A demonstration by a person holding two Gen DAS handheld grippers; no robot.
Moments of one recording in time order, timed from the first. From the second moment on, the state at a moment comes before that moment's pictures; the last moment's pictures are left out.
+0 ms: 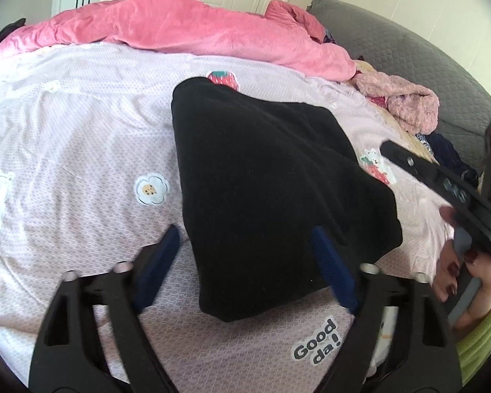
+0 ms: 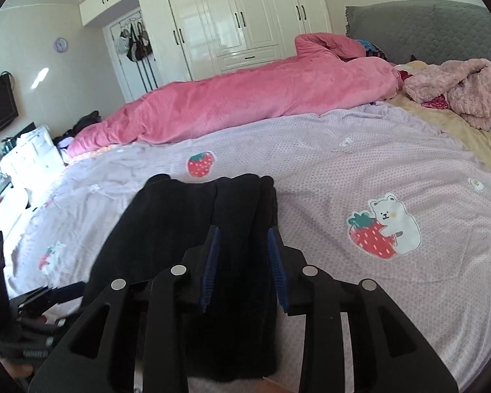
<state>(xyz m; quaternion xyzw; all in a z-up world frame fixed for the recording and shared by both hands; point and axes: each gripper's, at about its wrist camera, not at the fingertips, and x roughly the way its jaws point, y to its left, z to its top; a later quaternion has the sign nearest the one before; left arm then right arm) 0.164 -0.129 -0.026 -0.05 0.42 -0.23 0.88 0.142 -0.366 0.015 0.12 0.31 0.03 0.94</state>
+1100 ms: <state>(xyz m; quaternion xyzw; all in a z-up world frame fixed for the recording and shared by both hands) 0.159 -0.120 -0.028 -0.05 0.43 -0.23 0.87 0.103 -0.340 -0.006 0.08 0.35 0.00 0.93</state>
